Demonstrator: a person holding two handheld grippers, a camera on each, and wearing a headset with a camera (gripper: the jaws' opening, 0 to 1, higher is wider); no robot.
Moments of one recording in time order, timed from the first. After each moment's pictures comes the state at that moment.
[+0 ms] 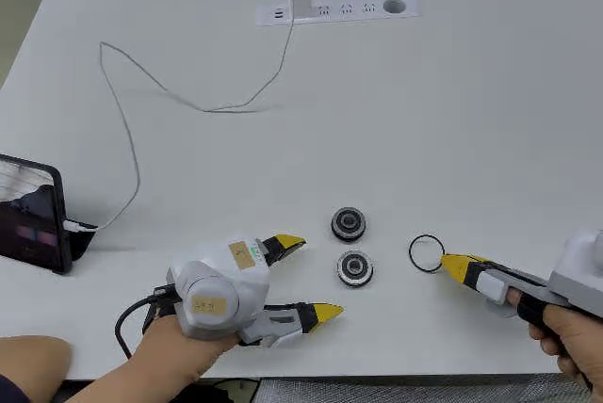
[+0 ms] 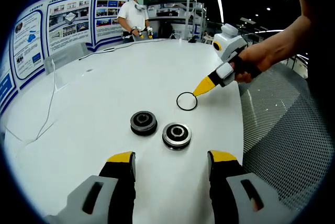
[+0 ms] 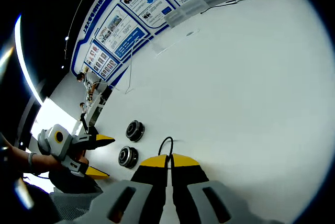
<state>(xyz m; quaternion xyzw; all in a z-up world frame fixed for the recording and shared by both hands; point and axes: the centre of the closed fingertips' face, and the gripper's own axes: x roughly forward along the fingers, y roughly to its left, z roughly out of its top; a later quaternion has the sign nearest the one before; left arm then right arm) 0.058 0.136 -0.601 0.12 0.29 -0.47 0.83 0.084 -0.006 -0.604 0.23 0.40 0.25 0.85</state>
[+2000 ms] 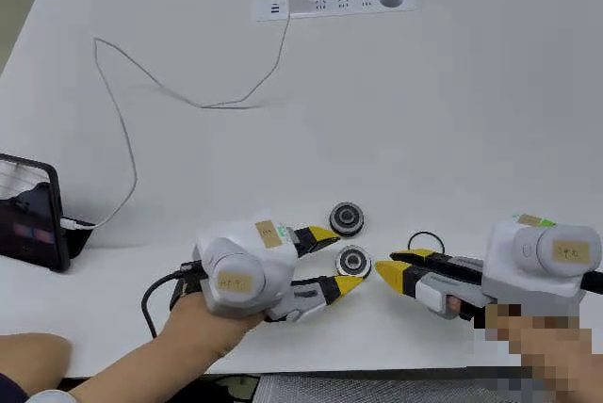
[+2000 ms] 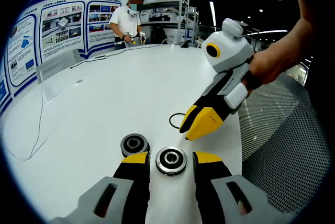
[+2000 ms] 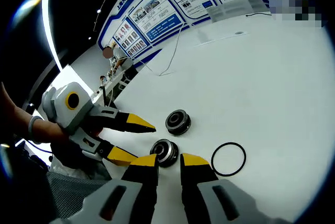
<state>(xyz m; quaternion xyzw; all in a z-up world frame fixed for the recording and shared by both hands) 0.070 0.098 -0.586 0.12 0.27 -0.50 0.82 0.069 0.065 -0.593 0.15 0.38 0.38 0.83</state>
